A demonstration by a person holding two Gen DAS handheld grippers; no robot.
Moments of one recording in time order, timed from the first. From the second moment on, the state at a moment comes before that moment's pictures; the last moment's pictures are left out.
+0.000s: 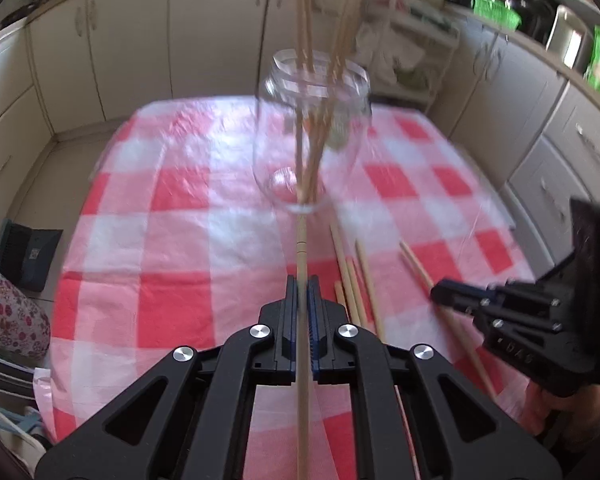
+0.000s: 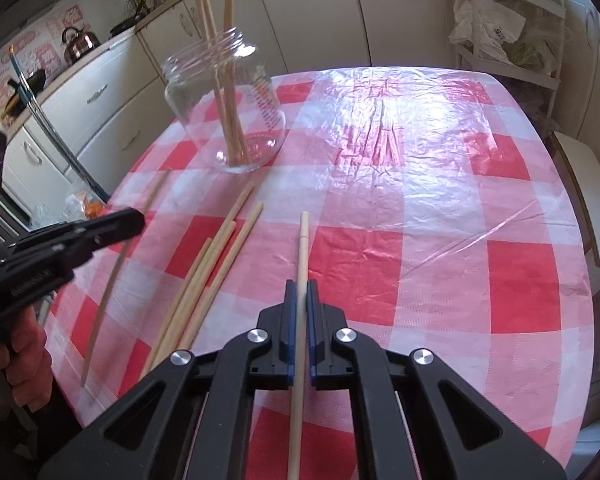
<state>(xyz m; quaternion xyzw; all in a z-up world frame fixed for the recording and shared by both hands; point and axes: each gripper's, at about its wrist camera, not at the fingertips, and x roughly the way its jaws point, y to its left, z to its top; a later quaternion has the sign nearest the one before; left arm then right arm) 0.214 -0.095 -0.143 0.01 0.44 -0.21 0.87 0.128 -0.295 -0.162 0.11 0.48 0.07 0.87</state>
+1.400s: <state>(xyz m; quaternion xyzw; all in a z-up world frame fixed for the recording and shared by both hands) 0.306 -0.115 -0.032 -0.16 0.11 -0.20 0.96 0.130 -0.336 -0.145 0.25 0.38 0.08 0.89</state>
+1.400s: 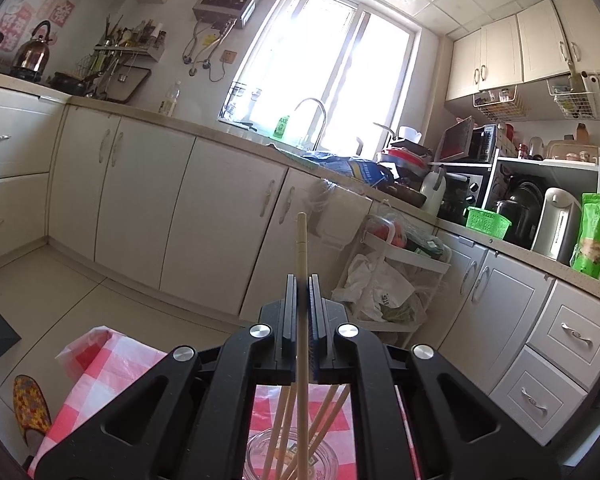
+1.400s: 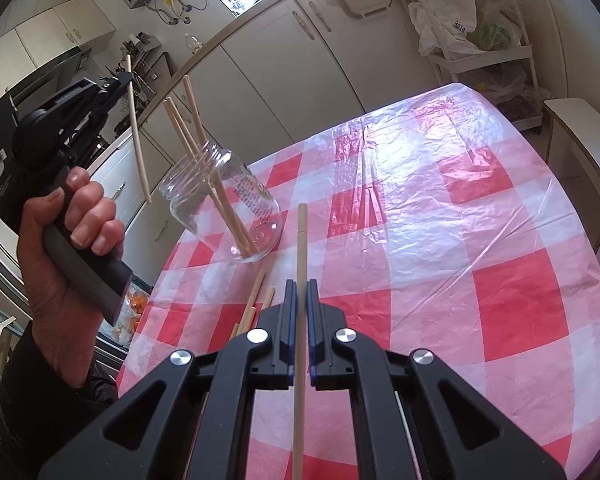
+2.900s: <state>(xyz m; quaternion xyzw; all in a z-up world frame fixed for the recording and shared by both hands) 0.298 -0.125 -0.066 -0.11 0.08 -0.17 0.98 0.132 -0.337 -0.147 0.26 0.38 0.08 0.88</state>
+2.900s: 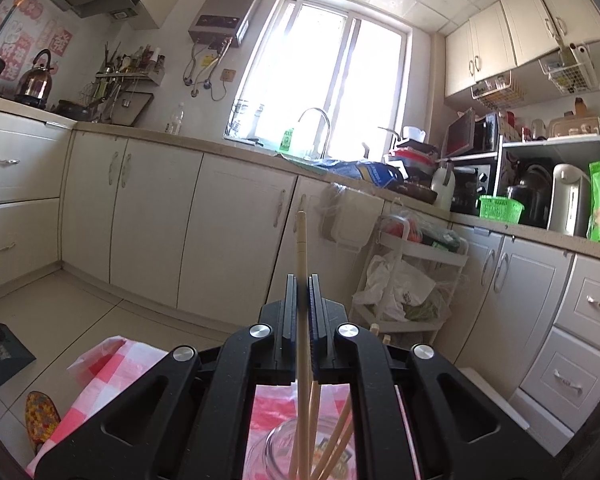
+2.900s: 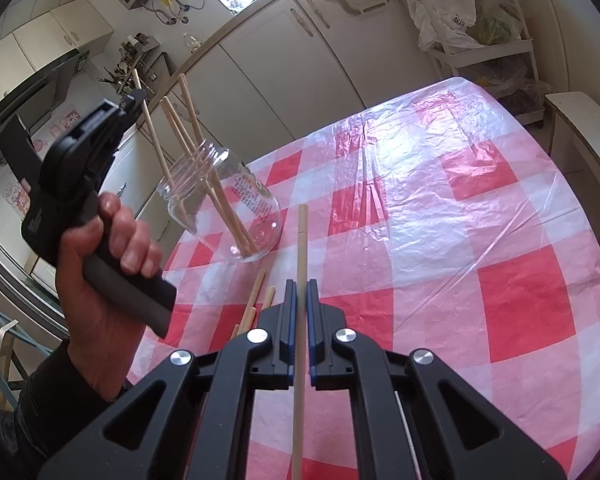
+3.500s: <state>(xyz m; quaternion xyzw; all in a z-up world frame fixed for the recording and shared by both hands) 0.226 -0.059 -0.124 -0.09 0.24 -0.16 0.95 0.133 -0.331 -0.088 0.28 0.27 0.10 0.92</state>
